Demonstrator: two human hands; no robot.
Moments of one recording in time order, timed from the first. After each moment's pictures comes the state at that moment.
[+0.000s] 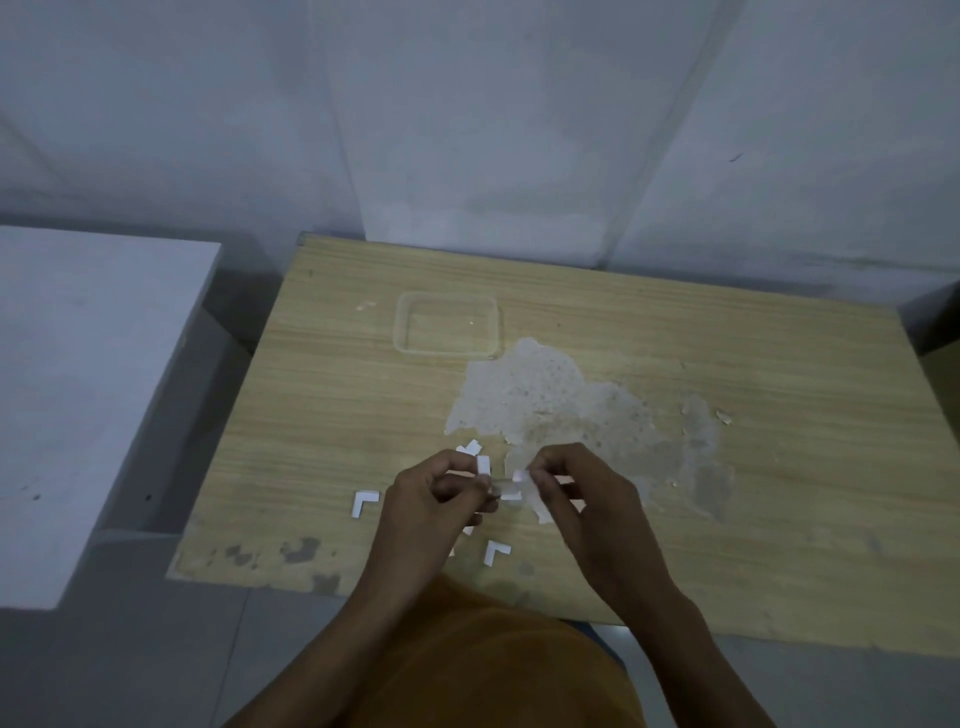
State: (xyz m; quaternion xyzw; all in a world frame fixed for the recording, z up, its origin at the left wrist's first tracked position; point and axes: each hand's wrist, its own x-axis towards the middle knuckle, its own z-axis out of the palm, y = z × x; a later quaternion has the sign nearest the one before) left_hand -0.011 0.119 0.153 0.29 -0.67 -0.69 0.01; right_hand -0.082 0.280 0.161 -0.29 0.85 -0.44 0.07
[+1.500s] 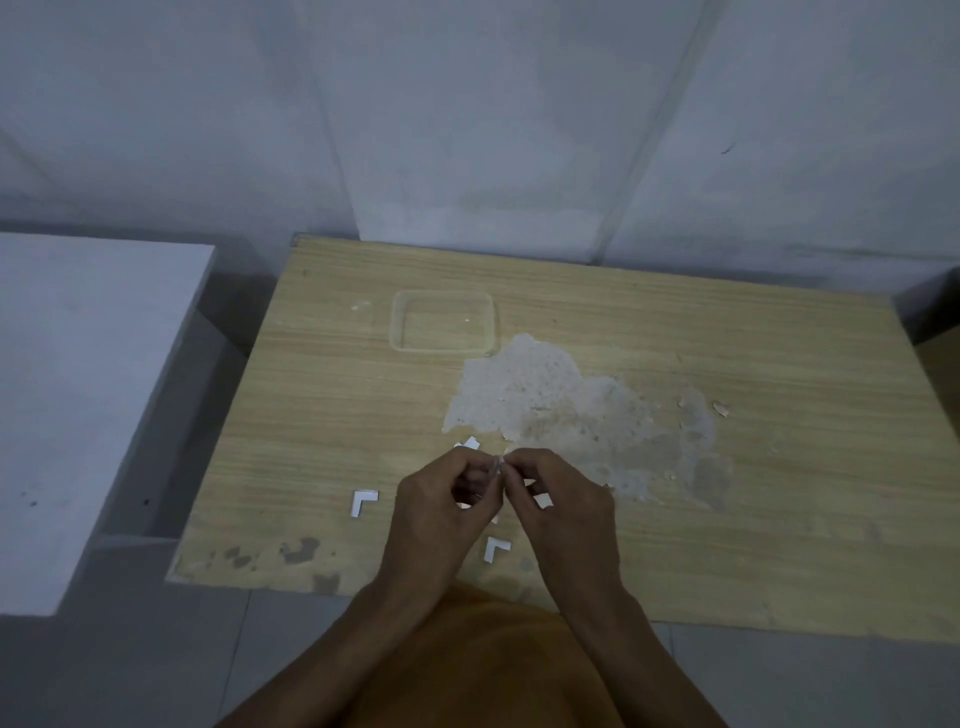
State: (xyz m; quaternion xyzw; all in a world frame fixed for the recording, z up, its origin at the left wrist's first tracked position) left_hand -0.011 0.131 0.148 0.15 -0.80 -0.56 0.14; right_hand -0.060 0.255 0.148 -0.25 0.86 -0.45 -0.05
